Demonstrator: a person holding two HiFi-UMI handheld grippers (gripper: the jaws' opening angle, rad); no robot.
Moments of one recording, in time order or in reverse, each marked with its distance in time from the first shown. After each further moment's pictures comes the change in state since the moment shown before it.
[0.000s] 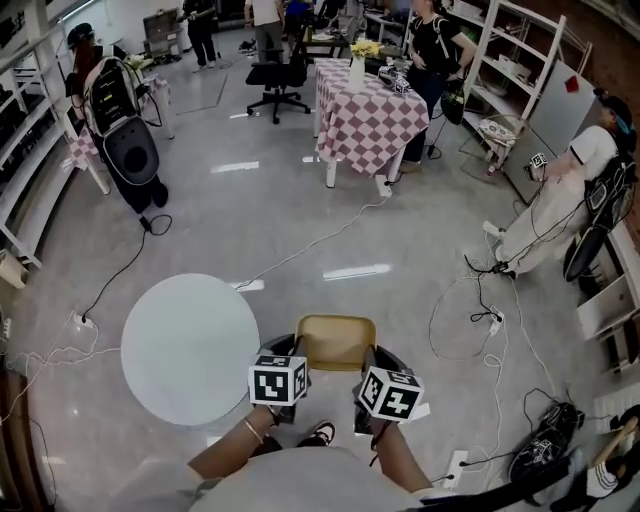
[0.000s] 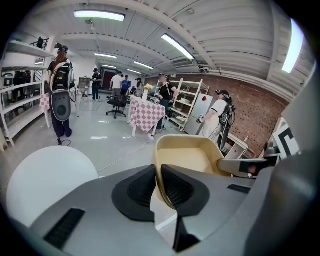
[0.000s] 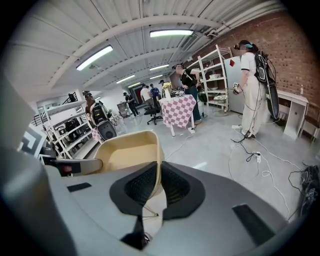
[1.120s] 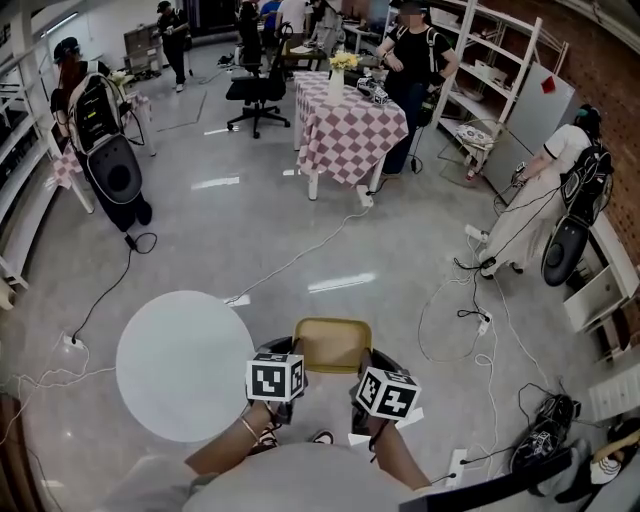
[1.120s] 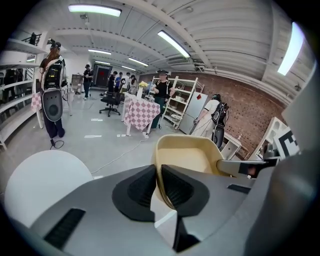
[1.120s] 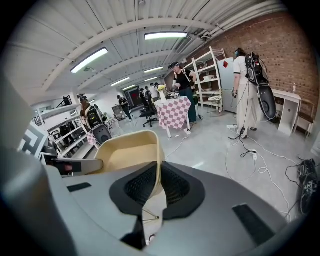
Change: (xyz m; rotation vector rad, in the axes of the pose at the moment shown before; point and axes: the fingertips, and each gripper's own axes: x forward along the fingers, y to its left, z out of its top) left arm 0.007 -0.003 0.017 0.024 0.033 -0.069; right arm -0.004 0.000 0.010 0.046 -0.026 -0.043
